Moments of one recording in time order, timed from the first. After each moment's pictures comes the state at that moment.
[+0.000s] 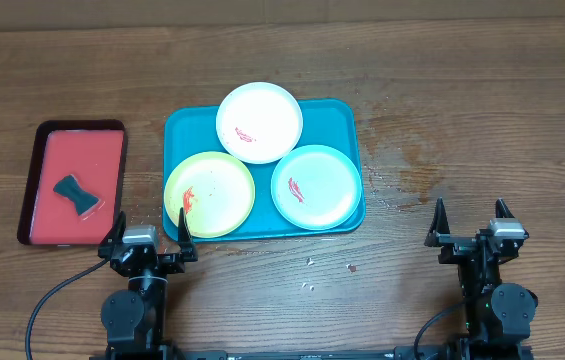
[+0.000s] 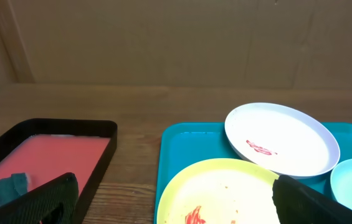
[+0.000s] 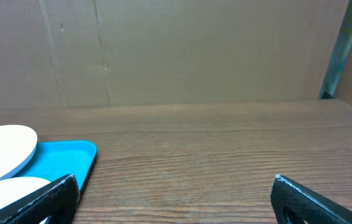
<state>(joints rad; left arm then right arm) 0.06 0.01 0.01 -0.08 0.00 -0.02 -0.04 0.01 0.02 -0.04 -0.01 0.02</state>
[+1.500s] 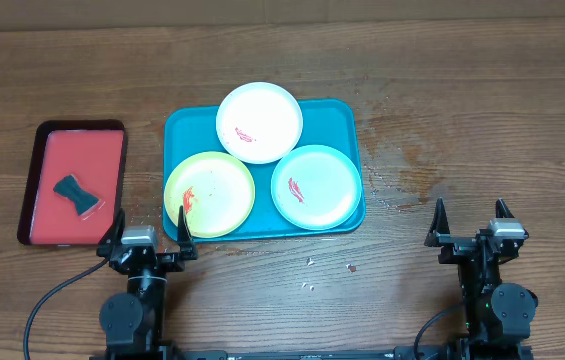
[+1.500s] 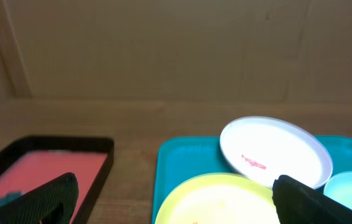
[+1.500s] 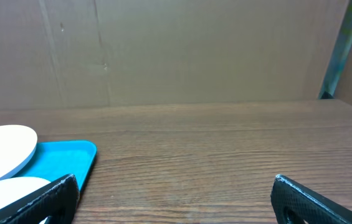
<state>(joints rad) 0.06 0.01 0.01 -0.02 0.02 -0.02 -0.04 0.01 0.02 -0.03 -0.01 0.02</state>
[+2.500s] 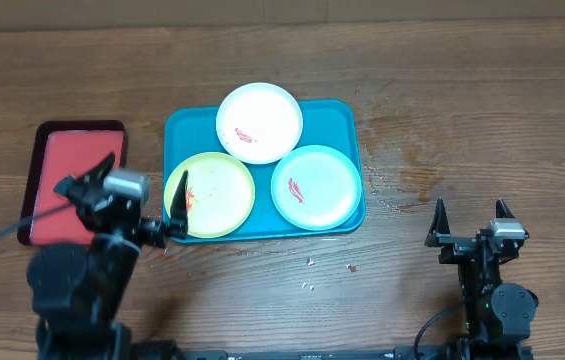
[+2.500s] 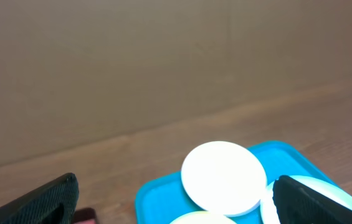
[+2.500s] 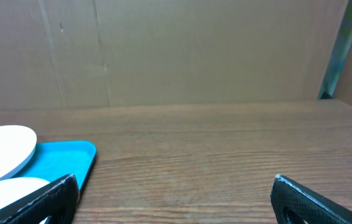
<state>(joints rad) 0.06 0.57 0.79 -0.38 0.27 0.16 -0.04 0.01 0.02 -0.04 -0.01 0.02</state>
